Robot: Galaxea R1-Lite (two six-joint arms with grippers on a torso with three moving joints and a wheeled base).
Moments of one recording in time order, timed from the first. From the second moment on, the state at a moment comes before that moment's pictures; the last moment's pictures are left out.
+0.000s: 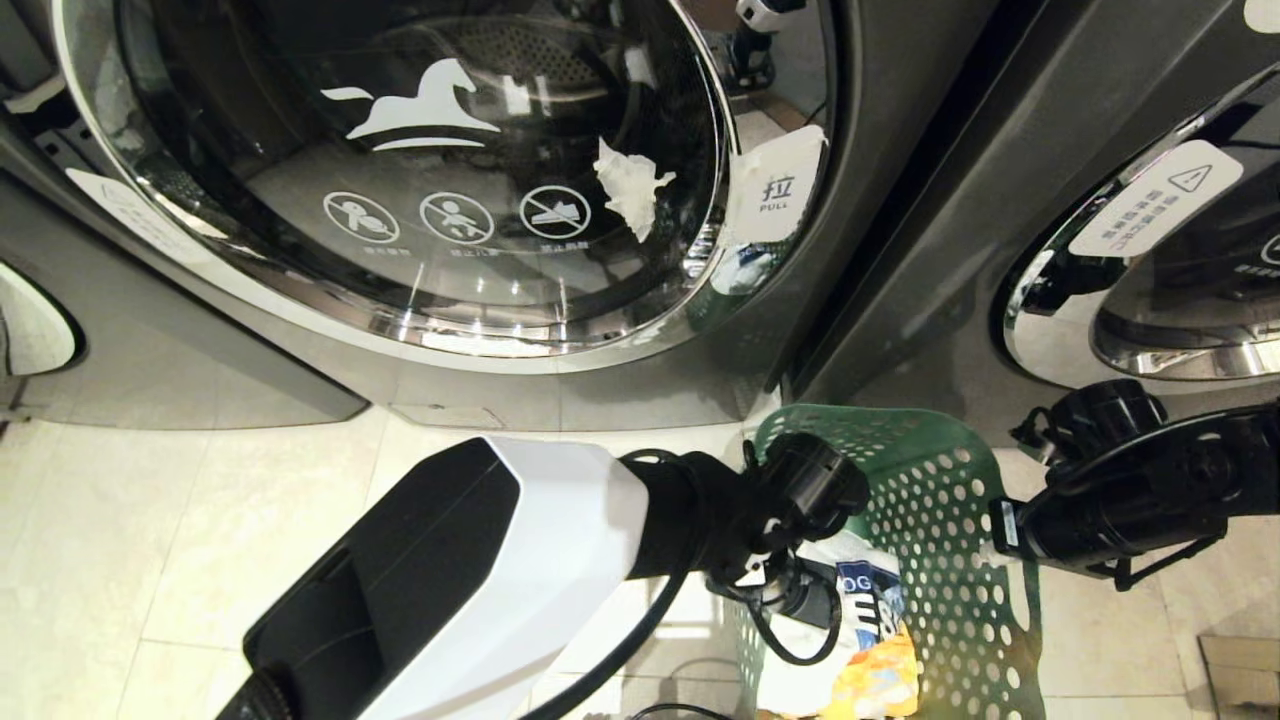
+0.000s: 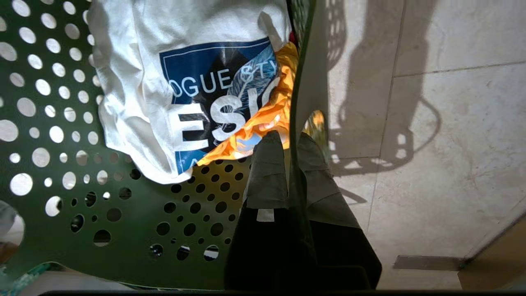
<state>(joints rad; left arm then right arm) -0.98 2.49 -1.93 0.43 0.13 -0.40 -0.07 1.95 -0.96 0.07 0.15 0.22</state>
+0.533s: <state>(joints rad) -0.96 2.54 -1.93 0.28 0.26 -0.33 -0.07 1.95 -0.95 0.07 0.15 0.22</state>
